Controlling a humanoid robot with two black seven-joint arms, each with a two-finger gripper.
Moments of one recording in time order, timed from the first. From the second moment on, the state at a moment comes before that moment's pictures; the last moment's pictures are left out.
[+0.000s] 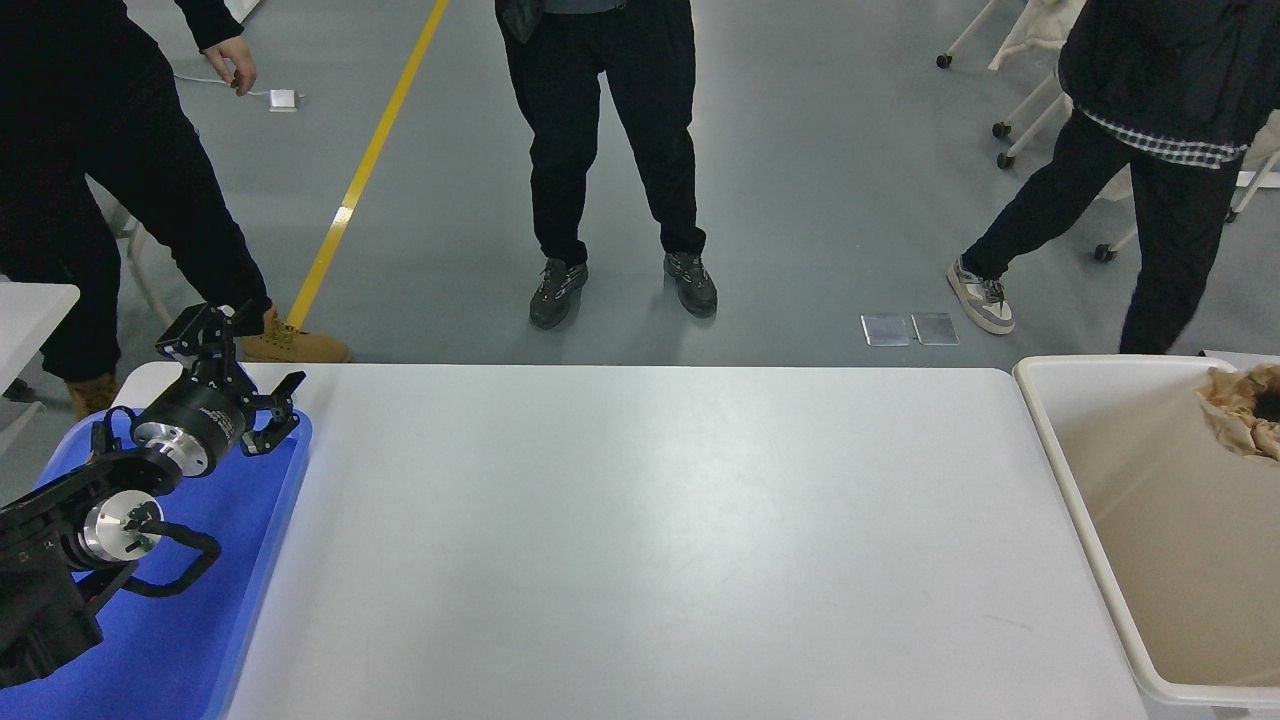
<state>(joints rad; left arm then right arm) -0.65 0.56 -0.50 -0.54 -0.03 -0.39 -0.40 1.39 -1.48 0.04 1.45 -0.52 0.71 -0.42</state>
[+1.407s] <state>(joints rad) -0.65 0.56 -0.50 -0.54 -0.03 -0.39 -0.40 0.81 -0.57 0.04 0.31 -0.55 0.03 -0.02</state>
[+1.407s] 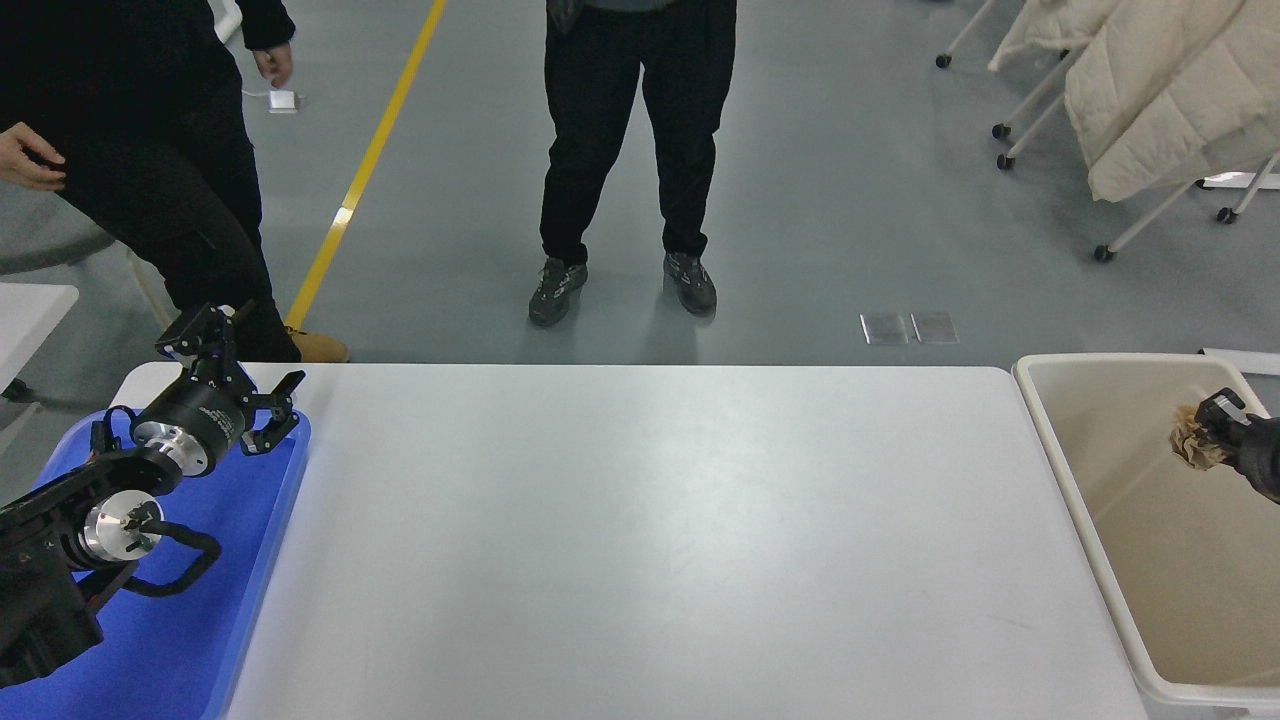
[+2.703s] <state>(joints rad) -0.65 0.56 -0.50 -0.54 -0.03 -0.39 -0.40 0.73 -0.39 0.12 0.17 -0.43 -0.31 0.03</state>
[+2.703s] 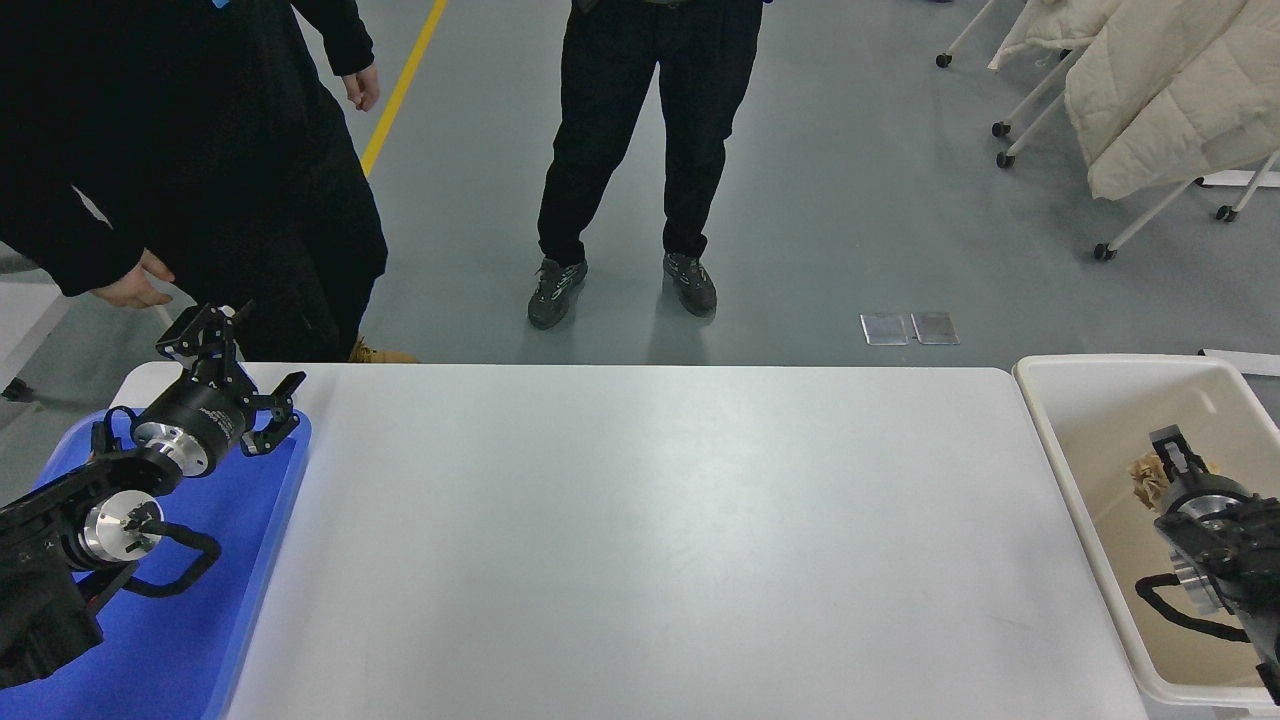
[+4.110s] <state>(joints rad) -0.65 0.56 -0.50 -0.54 -0.03 -0.39 -0.40 0.50 -0.13 1.21 0.89 -0.47 -0.26 0.18</state>
